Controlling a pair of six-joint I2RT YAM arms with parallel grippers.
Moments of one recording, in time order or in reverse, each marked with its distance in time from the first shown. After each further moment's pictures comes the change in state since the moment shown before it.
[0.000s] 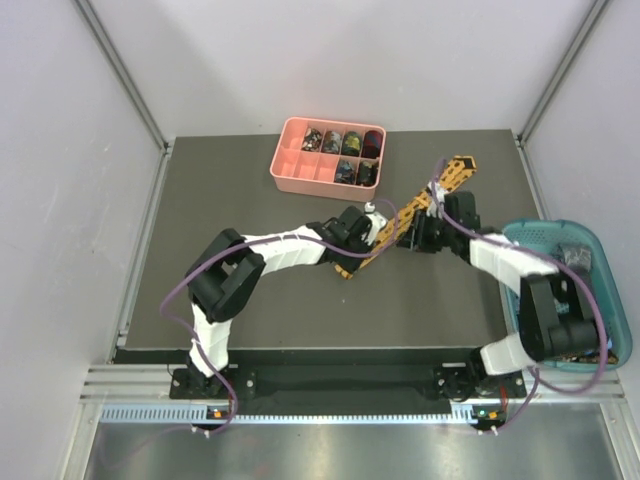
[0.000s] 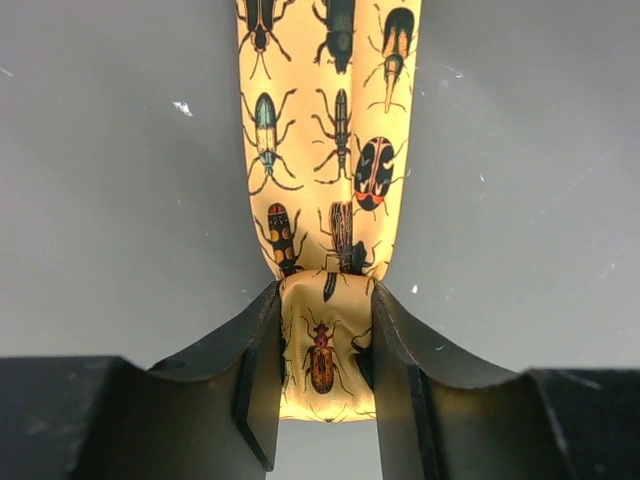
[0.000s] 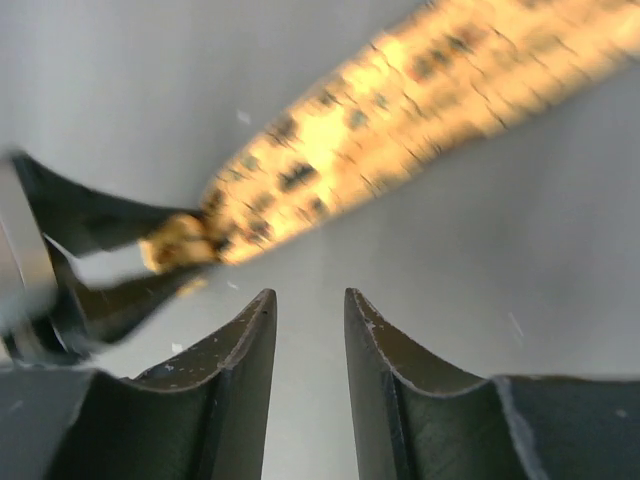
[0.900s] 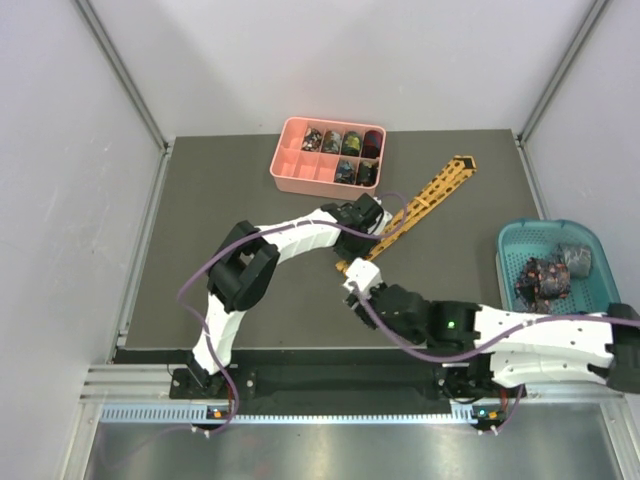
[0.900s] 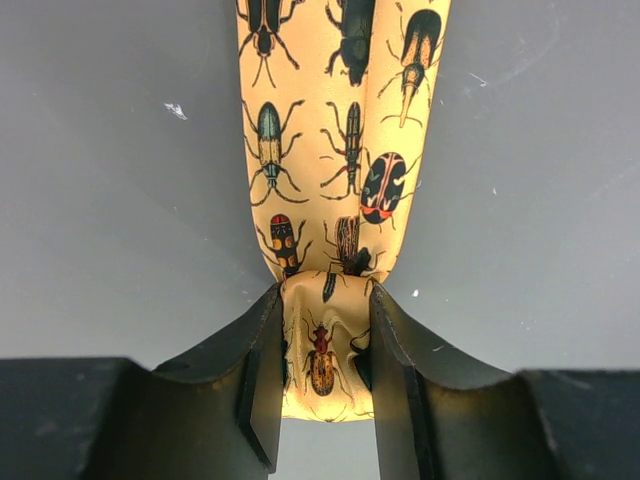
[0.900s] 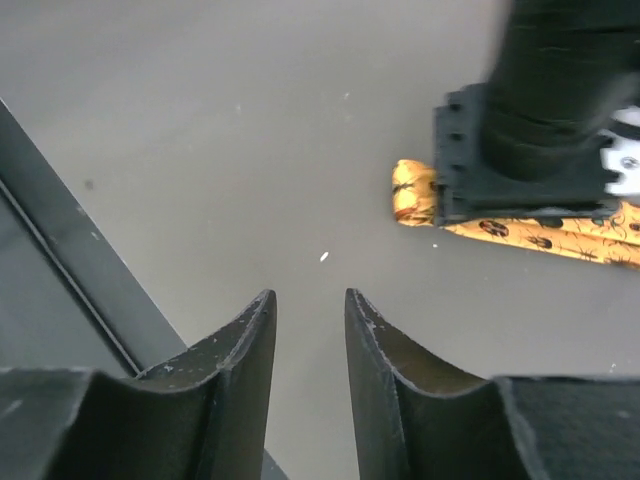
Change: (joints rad) left arm 0.009 0.164 0.311 -0.362 0.013 -0.037; right arm 1.084 -0.582 -0.217 -0.020 0.908 -0.250
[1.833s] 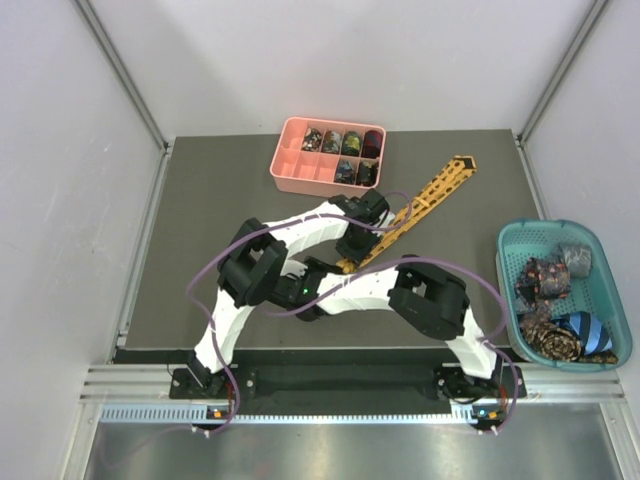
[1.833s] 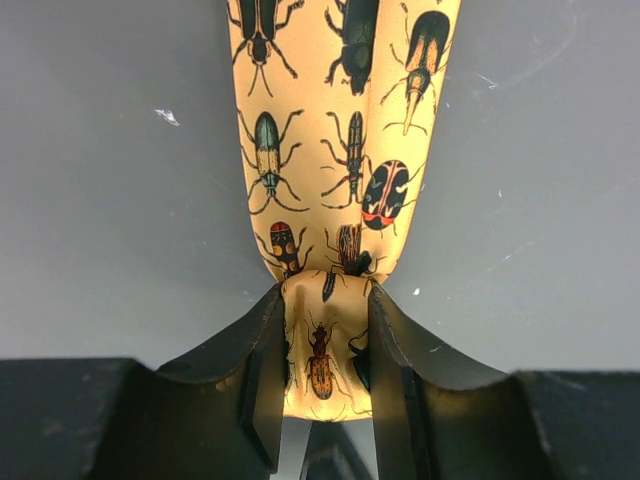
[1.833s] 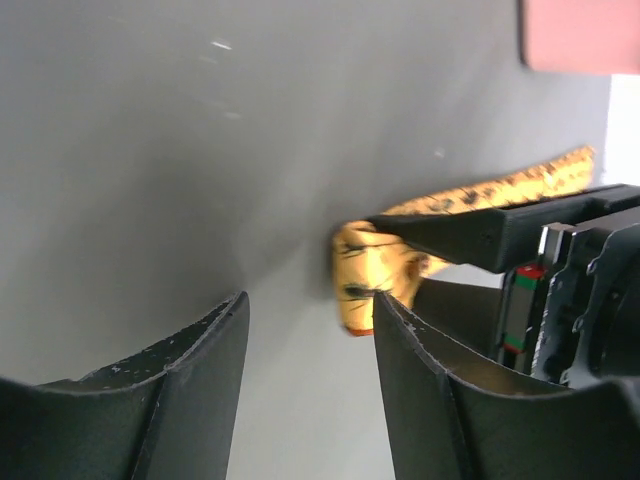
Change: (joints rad) left arm 0.005 0.095 0.169 -0.180 0.011 0.010; right arm -0.041 1.150 0.779 -0.412 0.476 -0.041
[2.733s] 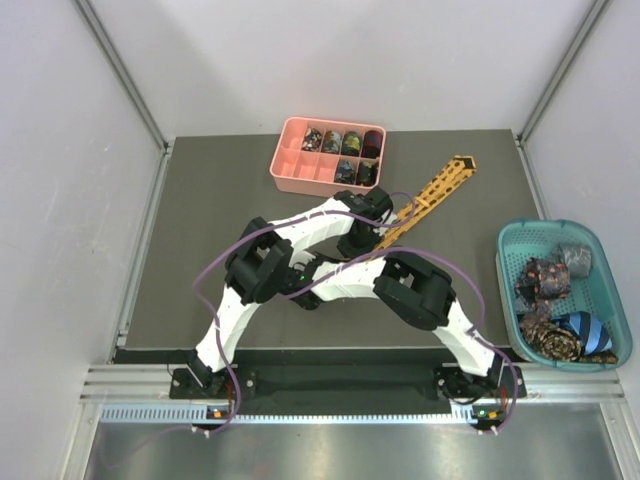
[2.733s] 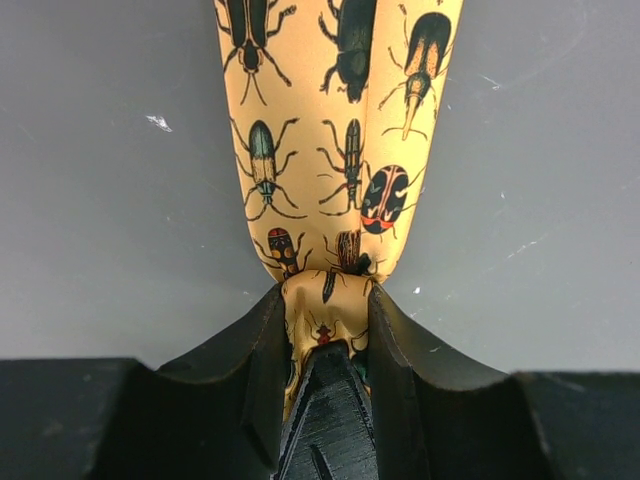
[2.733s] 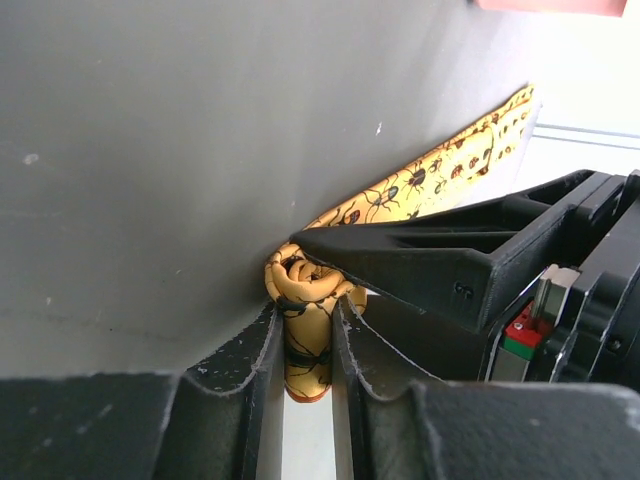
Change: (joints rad) left arm 0.000 0.068 0.122 -0.119 0.000 0.015; right arm -0.092 0.132 0.102 -0.148 0.141 0.047
